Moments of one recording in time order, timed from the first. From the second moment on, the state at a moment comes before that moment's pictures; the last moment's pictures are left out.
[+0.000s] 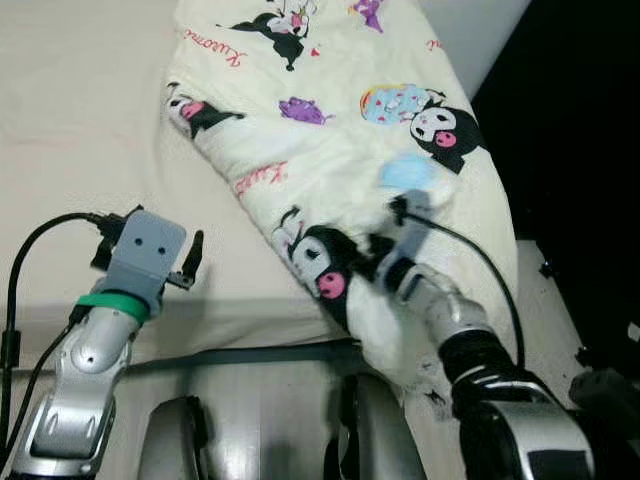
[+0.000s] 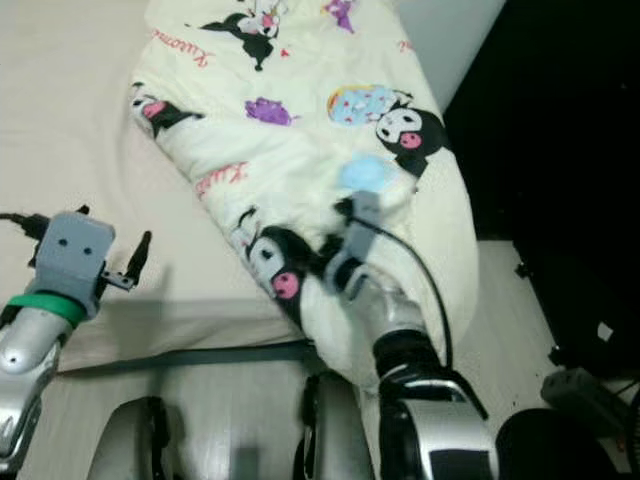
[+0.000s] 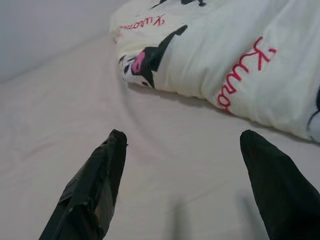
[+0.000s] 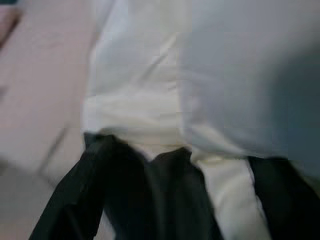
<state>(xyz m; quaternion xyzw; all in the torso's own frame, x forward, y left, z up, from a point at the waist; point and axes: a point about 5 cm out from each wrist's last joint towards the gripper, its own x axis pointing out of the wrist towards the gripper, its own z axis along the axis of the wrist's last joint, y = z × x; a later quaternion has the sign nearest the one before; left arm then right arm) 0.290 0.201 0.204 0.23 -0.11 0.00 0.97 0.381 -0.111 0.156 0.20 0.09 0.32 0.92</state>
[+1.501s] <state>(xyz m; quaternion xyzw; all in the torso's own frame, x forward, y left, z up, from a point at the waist) 0.292 0.196 0.243 0.22 -0.16 -0.01 0.96 0.400 -0.200 0.226 -0.15 -0.09 -0.22 0.96</state>
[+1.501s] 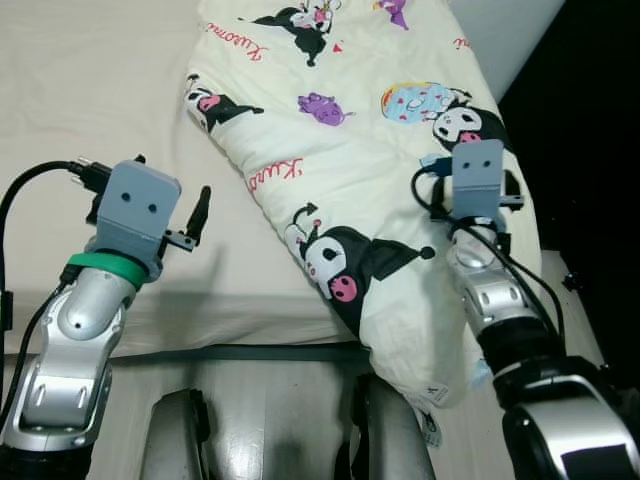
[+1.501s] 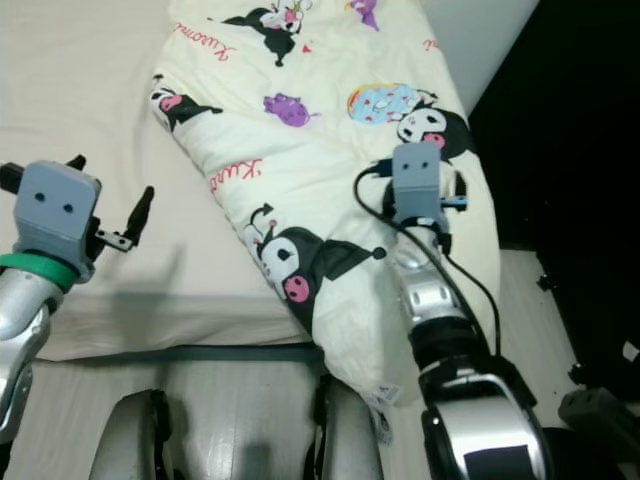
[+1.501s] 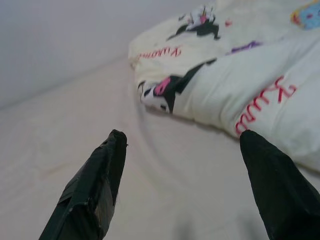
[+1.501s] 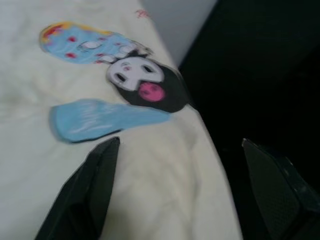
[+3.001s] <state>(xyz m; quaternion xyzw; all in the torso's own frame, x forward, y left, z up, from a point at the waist) 0.291 0.230 0.259 0.22 -0.16 0.05 0.96 0.318 -0.113 0.164 -0.04 -0.03 0.43 0.90</state>
